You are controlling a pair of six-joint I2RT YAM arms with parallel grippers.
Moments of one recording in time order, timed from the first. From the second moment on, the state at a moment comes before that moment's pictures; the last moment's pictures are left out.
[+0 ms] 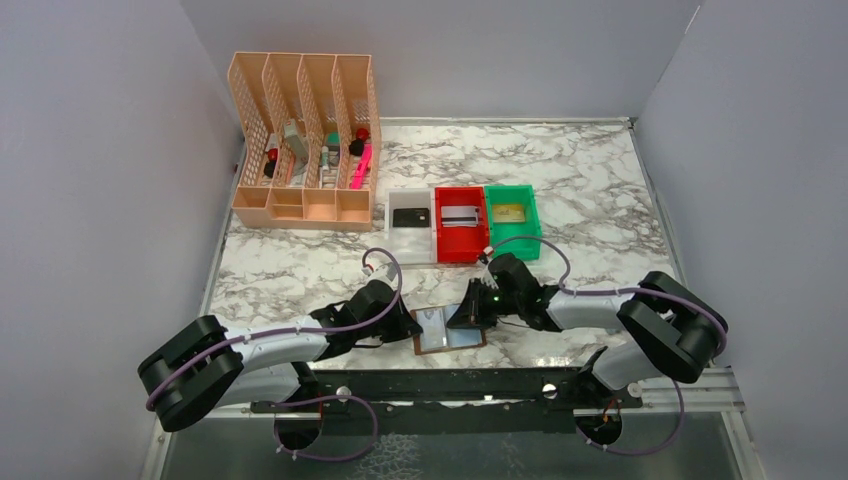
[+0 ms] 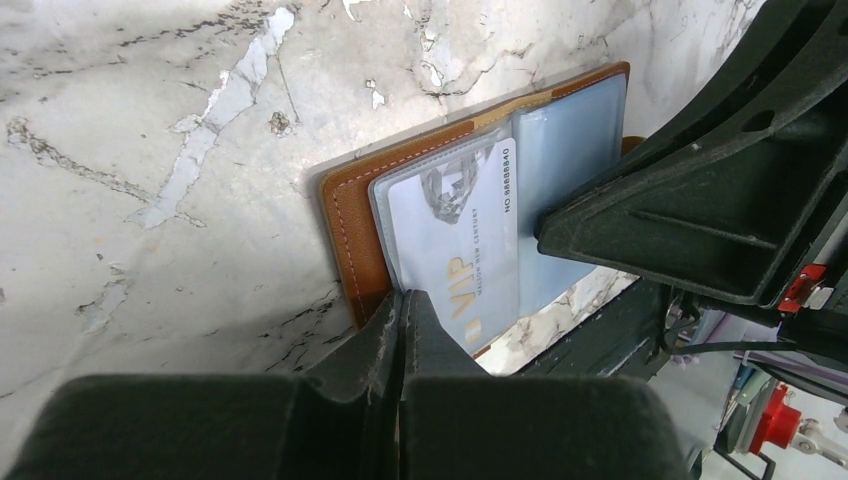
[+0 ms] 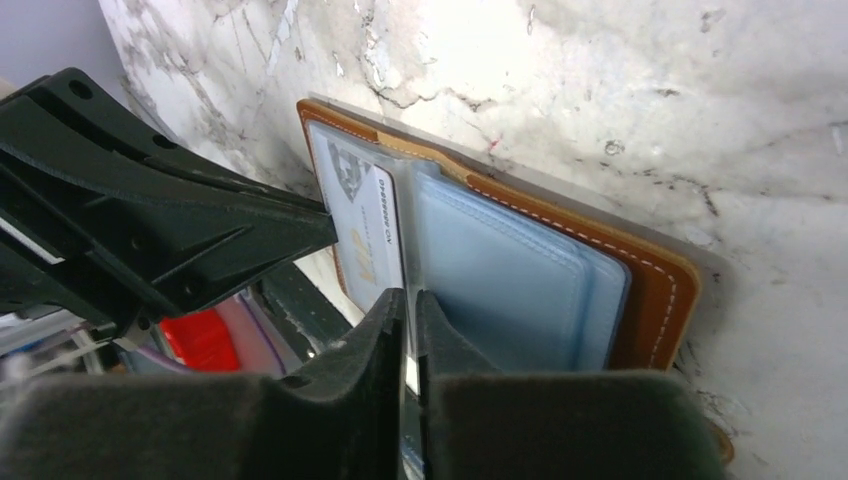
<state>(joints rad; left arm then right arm) -0.93 1.14 0.25 0.16 0.04 -1.04 0.80 1.45 0.42 0.29 -0.39 0.98</state>
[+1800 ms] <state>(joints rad) -0.93 1.10 0.22 0.19 0.01 -1.06 0.83 1.58 0.37 0.56 -0.49 1.18</state>
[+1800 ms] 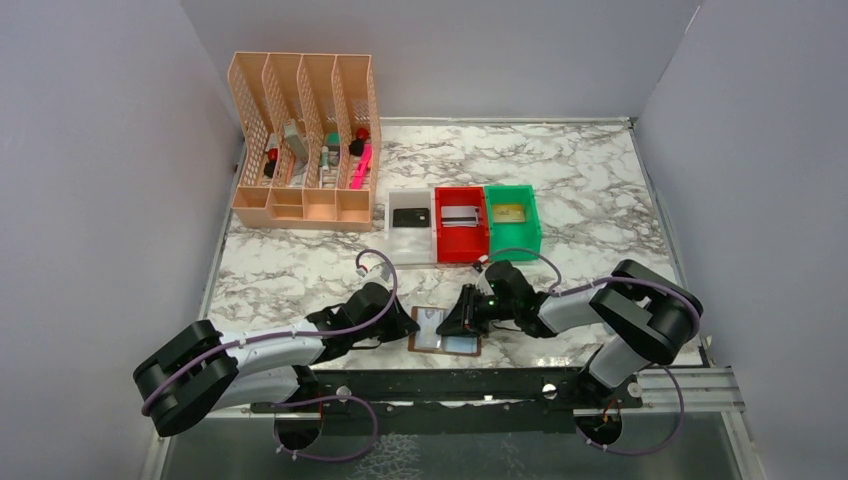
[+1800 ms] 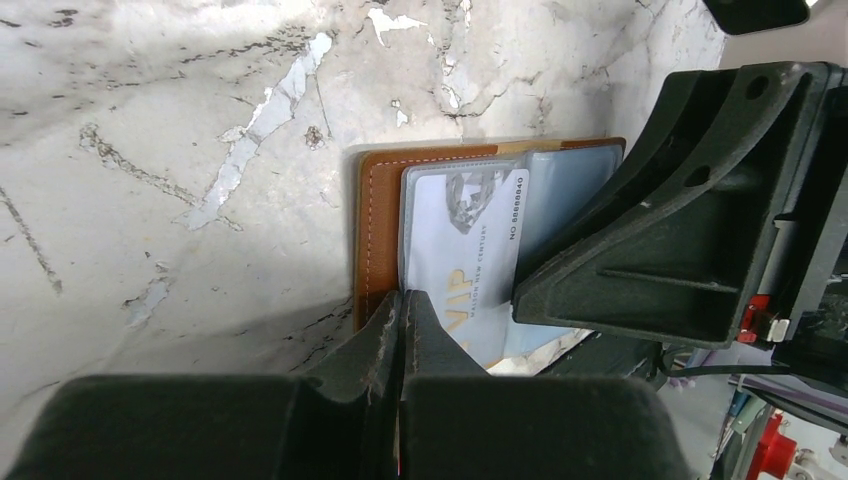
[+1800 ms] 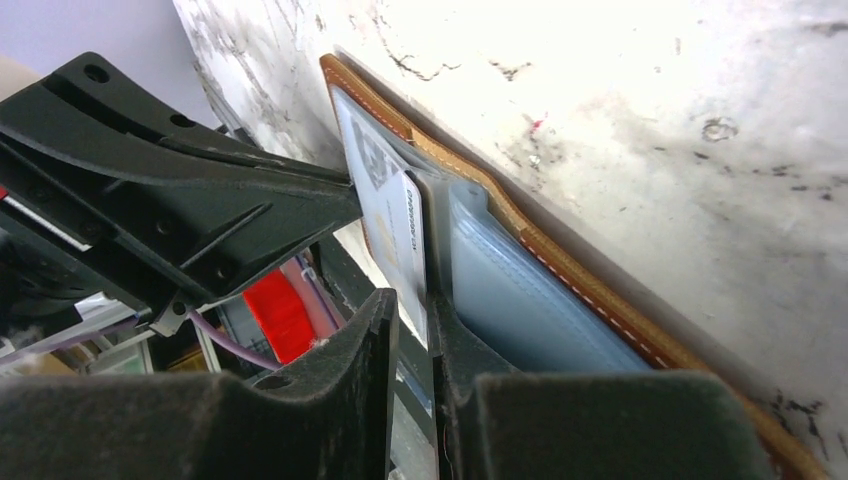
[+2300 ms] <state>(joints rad) -0.93 1.10 0.22 0.19 -0.02 -1.06 0.83 1.60 0.39 0.51 -0.46 1.18</state>
